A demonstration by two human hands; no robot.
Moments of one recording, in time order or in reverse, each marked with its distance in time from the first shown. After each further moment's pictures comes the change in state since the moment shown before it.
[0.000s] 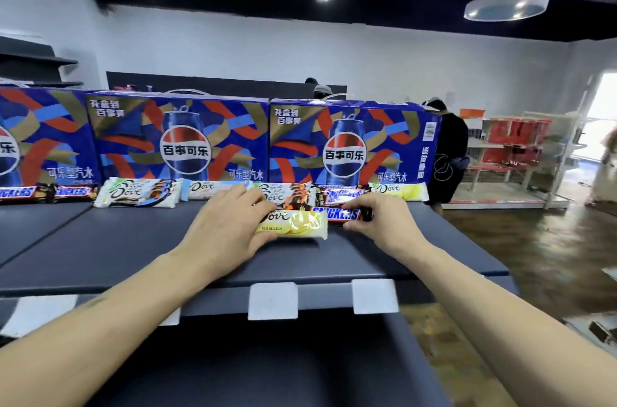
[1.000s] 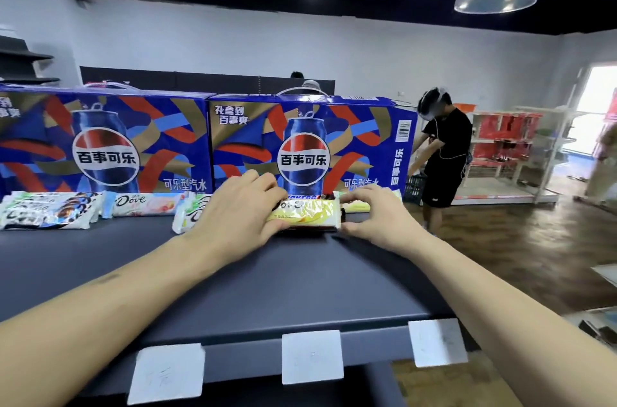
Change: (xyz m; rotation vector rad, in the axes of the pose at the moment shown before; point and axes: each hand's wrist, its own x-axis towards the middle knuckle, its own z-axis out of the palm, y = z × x) left_hand 0.113 0.048 0.058 -0.052 0.034 0.042; right_hand 0.056 0.098 -0.021 0.022 -0.075 -0.019
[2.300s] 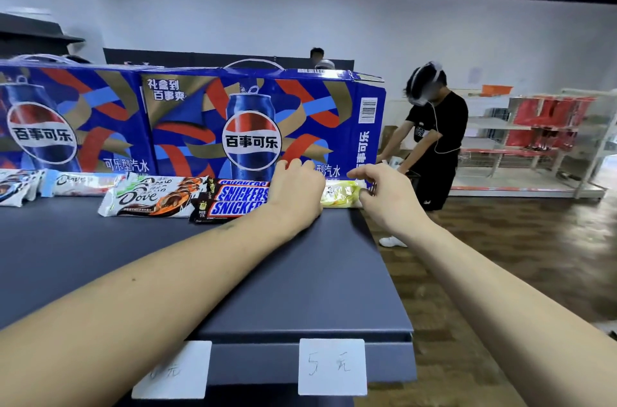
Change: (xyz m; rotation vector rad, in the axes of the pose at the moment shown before) left_hand 0.136 0.129 0.084 0.157 -0.317 -0.284; right_hand 0.010 0.091 -0.042 0.126 0.117 0.039
